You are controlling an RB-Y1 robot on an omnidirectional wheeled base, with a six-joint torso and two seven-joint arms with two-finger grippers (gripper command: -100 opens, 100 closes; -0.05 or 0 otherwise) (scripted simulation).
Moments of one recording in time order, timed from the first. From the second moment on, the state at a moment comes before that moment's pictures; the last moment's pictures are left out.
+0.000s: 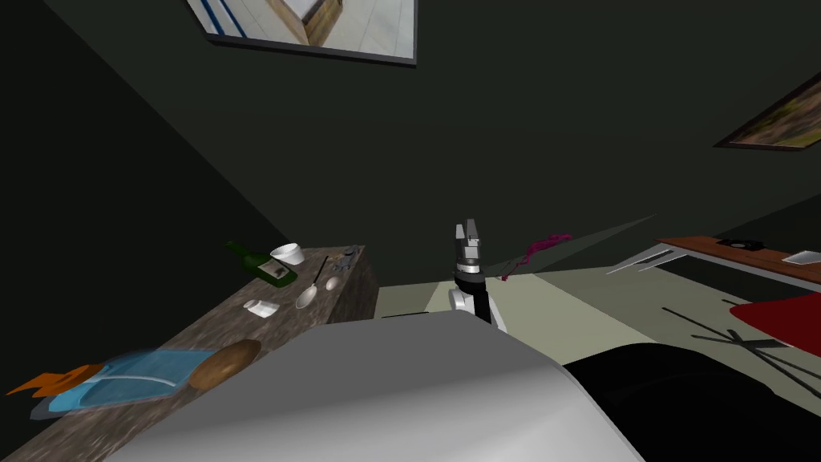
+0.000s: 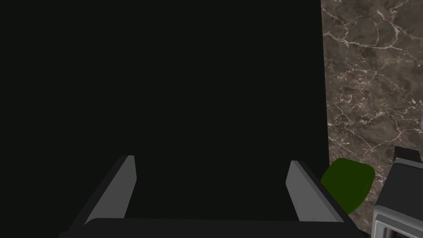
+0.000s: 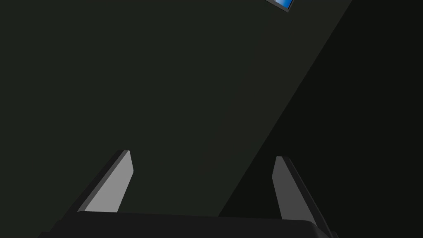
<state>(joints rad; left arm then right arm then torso) 1.34 2.20 1.31 -0.49 1.23 1.31 0.46 0.46 0.02 0.07 -2.28 0.11 -0.59 0.17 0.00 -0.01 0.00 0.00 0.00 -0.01</state>
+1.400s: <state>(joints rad) 0.94 2.07 1.19 -0.54 1.04 1.32 0.35 0.46 0.02 0.07 -2.28 0.11 -0.59 0.17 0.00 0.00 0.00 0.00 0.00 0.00</state>
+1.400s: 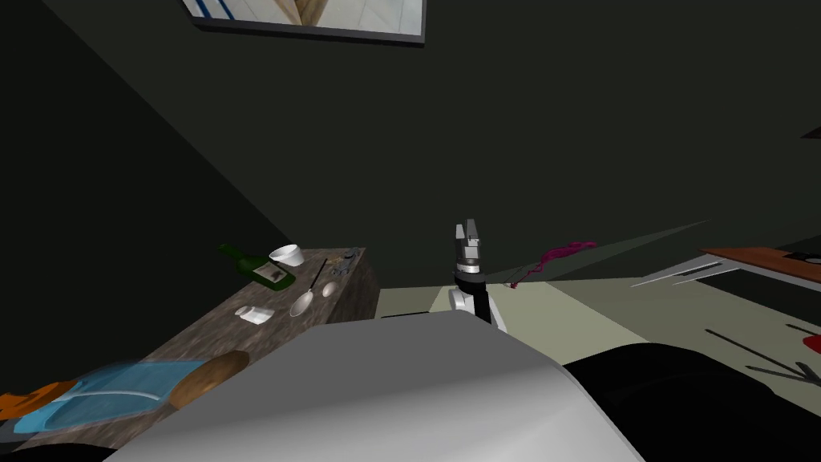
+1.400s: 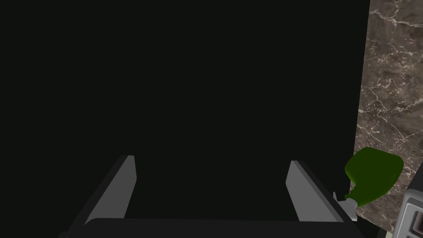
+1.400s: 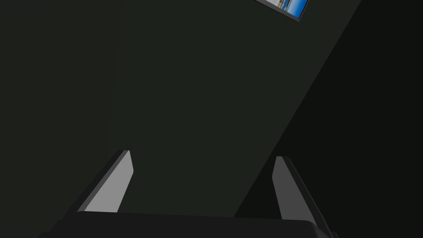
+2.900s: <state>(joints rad) 0.55 1.93 1.04 -0.56 0.82 1.34 0.21 0.46 0.02 0.07 -2.28 0.11 -0.59 0.17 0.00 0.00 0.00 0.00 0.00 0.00</state>
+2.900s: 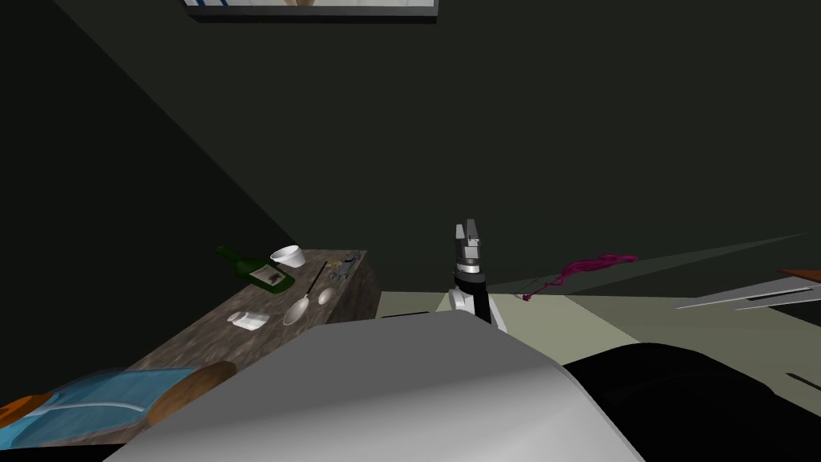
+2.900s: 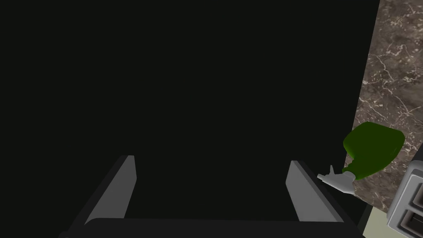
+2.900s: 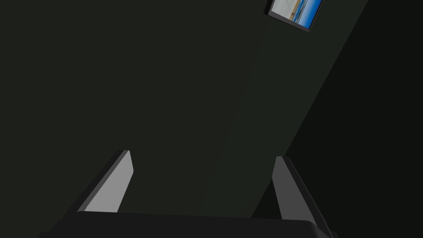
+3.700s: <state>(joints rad) 0.51 1.90 1.04 -0.58 0.79 1.34 0.21 0.46 0.02 0.07 -2.28 0.11 -0.59 0.17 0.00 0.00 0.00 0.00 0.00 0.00</state>
